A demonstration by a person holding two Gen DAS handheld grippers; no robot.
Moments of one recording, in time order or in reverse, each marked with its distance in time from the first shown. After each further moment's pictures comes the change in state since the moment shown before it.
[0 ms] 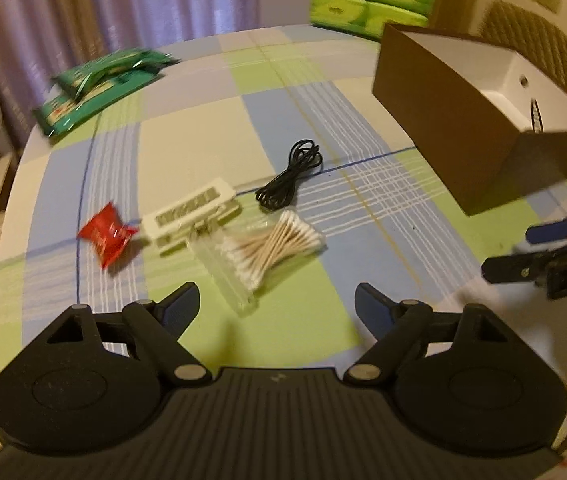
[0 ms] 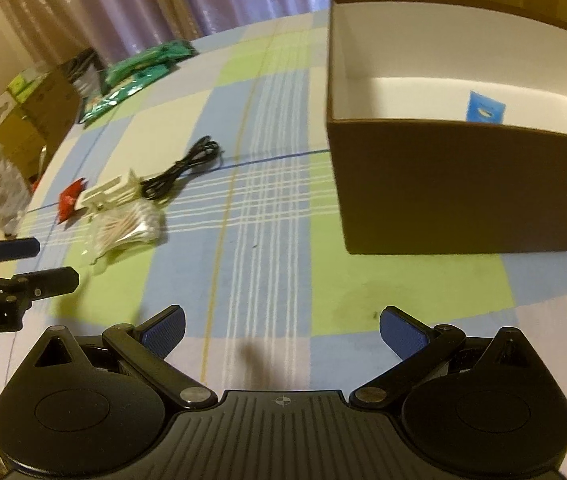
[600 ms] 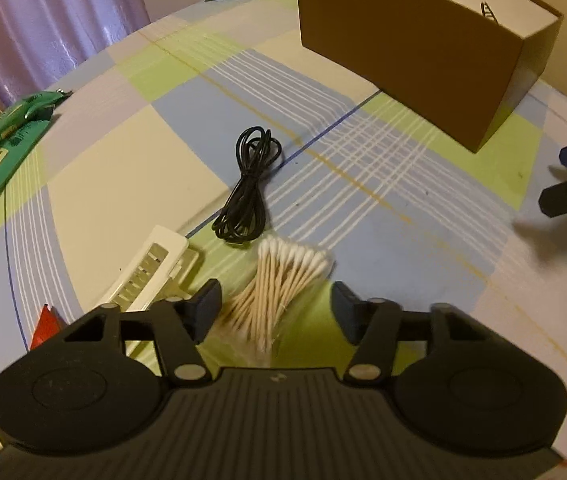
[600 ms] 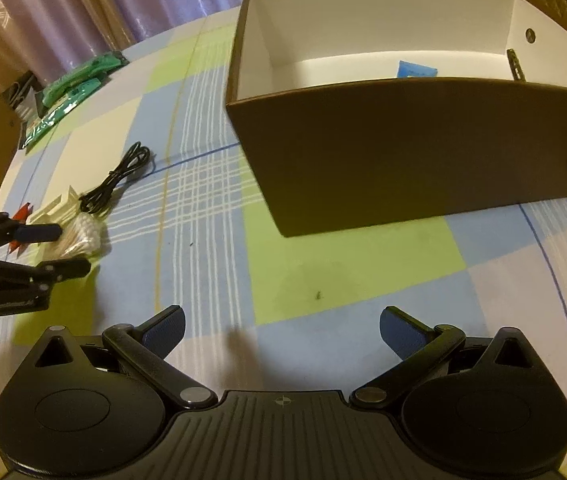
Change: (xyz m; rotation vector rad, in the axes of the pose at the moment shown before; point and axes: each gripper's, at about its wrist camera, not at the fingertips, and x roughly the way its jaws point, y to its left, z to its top) left arm 0.082 0.004 0.025 0.347 0.055 -0.121; right arm -0.001 -0.017 -0.006 0.134 0.013 -0.119
